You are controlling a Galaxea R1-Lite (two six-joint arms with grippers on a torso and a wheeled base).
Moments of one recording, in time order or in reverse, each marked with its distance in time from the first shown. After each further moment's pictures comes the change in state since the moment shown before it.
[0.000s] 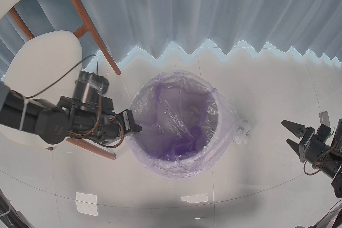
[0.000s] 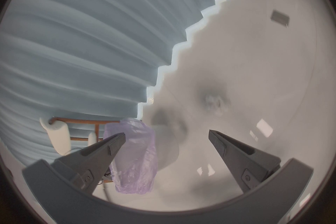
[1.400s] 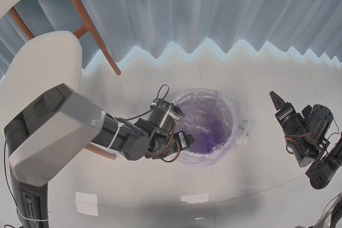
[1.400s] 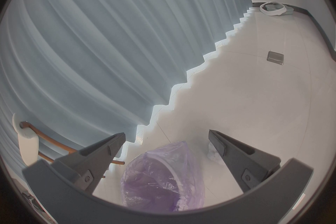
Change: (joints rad) left arm -0.246 0.426 -0.324 0.011 0.270 -0.131; right arm 0.265 0.307 -0.223 -0.303 -0.656 -0.111
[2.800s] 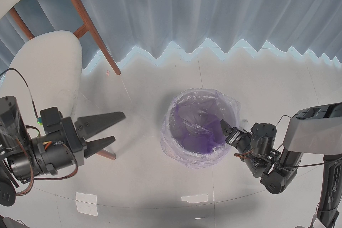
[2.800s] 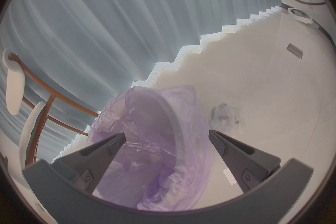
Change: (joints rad) left arm 0.206 -0.939 0.919 -0.653 -0.430 -0.180; right arm 0.157 0.462 -0.259 -0.014 0.008 -0.140
